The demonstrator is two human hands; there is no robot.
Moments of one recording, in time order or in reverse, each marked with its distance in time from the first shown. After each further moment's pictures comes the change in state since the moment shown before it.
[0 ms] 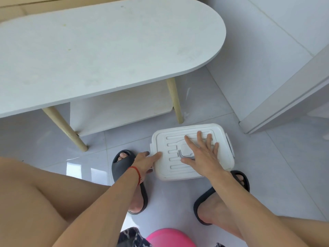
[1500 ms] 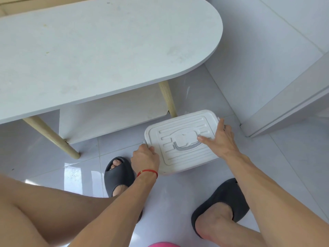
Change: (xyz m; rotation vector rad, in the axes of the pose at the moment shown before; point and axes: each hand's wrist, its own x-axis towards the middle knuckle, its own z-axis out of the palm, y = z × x) left_hand 0.008 0.036 0.050 0.604 0.648 0.292; right_hand 0.057 0.062 -0.050 0.425 0.153 0.306
